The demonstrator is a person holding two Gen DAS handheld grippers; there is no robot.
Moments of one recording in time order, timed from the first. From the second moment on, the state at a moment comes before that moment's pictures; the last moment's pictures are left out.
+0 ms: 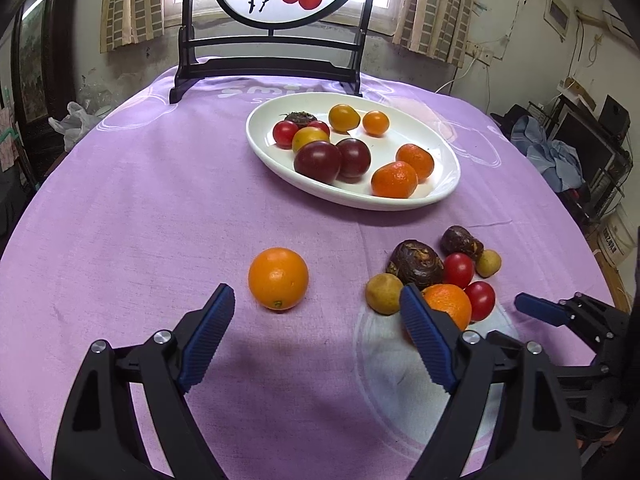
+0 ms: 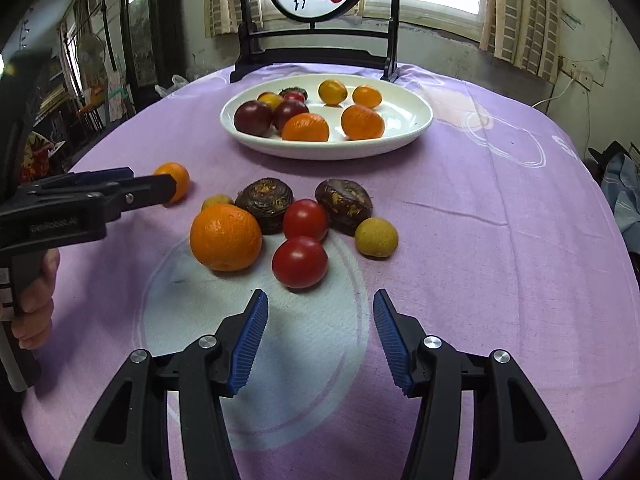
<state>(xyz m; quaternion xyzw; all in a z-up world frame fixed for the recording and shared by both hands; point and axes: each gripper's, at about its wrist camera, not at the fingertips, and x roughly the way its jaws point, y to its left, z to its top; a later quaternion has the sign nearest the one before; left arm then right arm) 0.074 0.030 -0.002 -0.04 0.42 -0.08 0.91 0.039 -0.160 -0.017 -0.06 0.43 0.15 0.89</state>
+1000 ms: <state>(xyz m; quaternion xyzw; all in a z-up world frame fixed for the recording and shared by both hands) 0.064 -0.016 -0.021 -0.01 0.46 -0.14 0.88 0.051 -0.185 -0.008 -0.04 0.42 0.11 0.90</state>
